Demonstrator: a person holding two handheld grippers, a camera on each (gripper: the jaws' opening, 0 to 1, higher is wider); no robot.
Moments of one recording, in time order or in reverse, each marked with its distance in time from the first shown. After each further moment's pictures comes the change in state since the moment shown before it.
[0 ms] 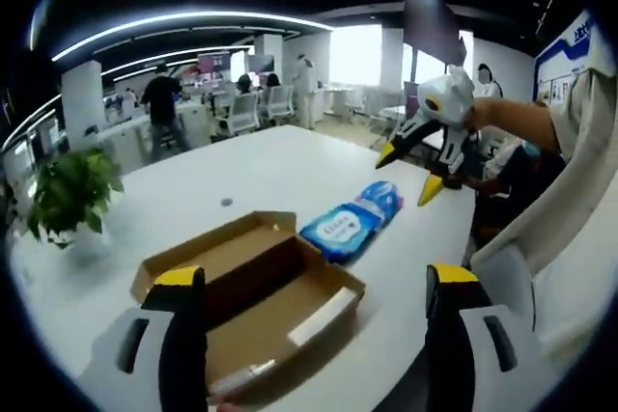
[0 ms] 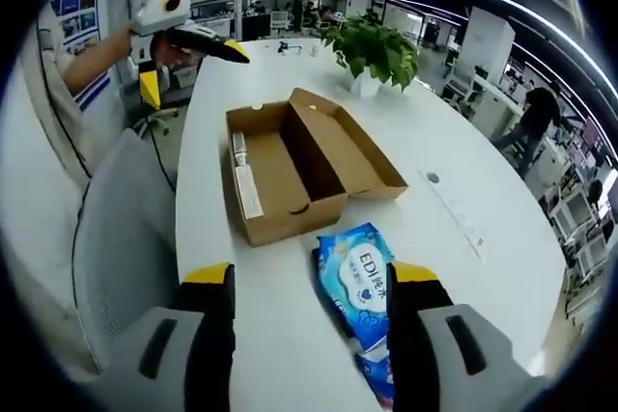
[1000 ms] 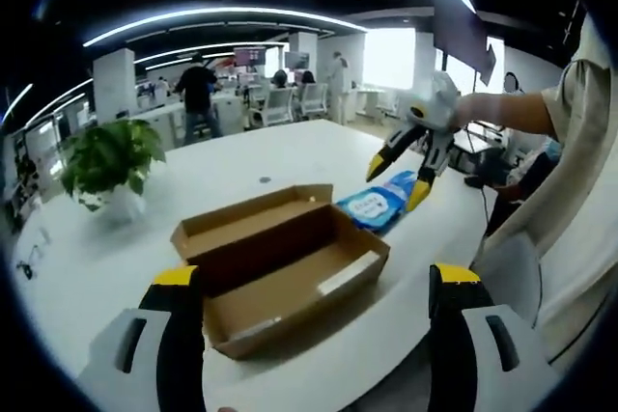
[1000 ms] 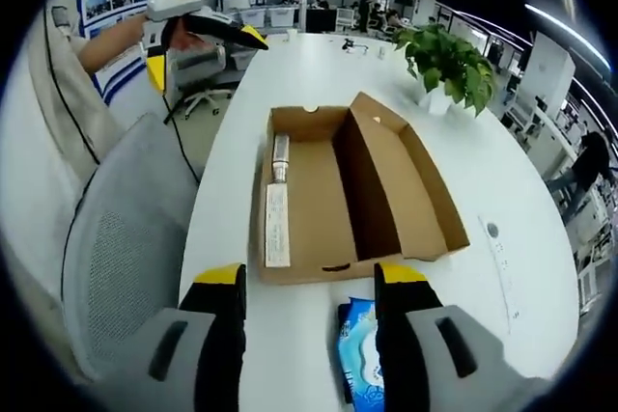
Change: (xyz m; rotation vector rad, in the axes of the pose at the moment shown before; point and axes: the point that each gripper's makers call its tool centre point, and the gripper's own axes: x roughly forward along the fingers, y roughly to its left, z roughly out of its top) left arm -0.053 0.029 -0.044 -0.070 0.001 0.134; right arm 0.084 0.029 0.038 -0.186 0.022 0.230
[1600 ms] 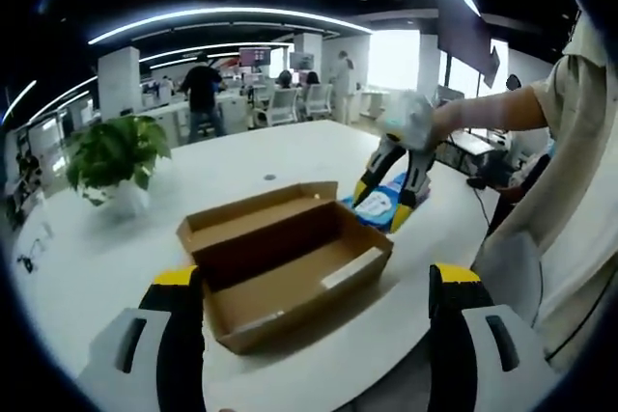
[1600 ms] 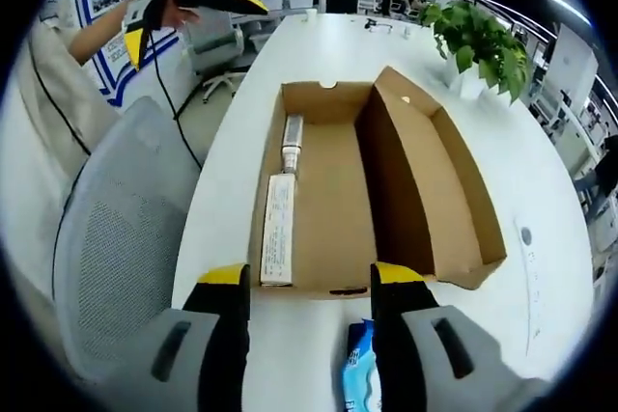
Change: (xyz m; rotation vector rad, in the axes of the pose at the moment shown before) left arm -0.005 0.003 -0.006 -0.013 -0.005 0.008; right arm 0.056 0.002 -0.006 -0.009 0.076 0.108
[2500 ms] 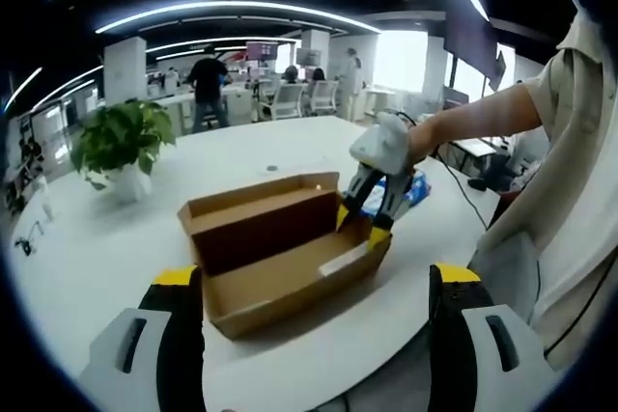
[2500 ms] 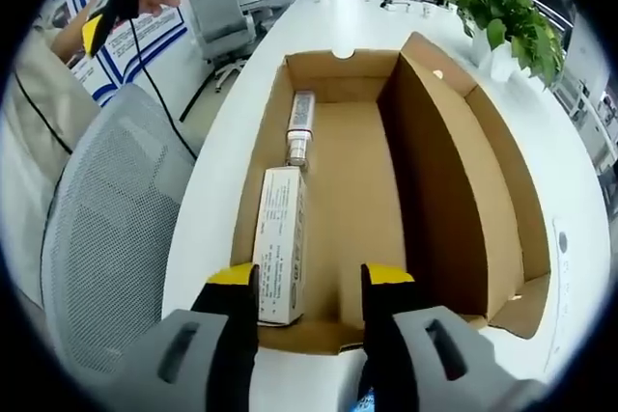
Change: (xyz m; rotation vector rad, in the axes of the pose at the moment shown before) left arm -0.006 0.001 -0.016 -0.046 0.015 0.012; right arm 0.053 0.003 -0.003 0.004 0.054 0.082
